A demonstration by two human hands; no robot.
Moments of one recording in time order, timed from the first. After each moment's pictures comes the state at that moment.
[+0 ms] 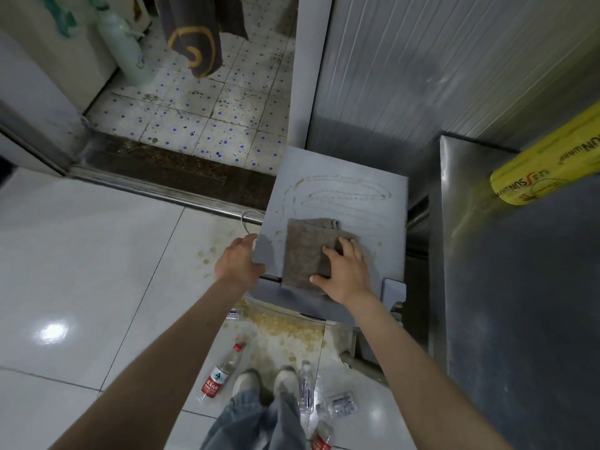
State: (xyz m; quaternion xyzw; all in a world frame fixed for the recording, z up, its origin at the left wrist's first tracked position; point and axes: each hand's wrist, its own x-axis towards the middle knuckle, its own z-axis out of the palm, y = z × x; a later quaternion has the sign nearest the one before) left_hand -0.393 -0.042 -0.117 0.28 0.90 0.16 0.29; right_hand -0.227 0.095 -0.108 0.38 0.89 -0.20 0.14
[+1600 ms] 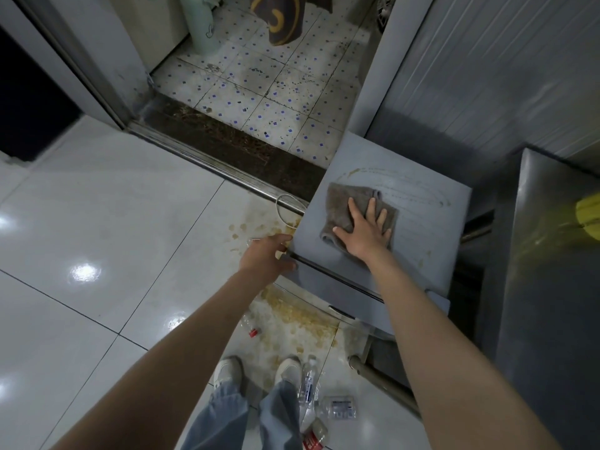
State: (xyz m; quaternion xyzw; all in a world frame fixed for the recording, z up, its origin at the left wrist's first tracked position) left_hand -0.383 -0.084 -0.134 0.21 0.88 0.25 0.35; right_hand -0.308 0.111 -0.129 0.40 0.87 -0.22 0.18
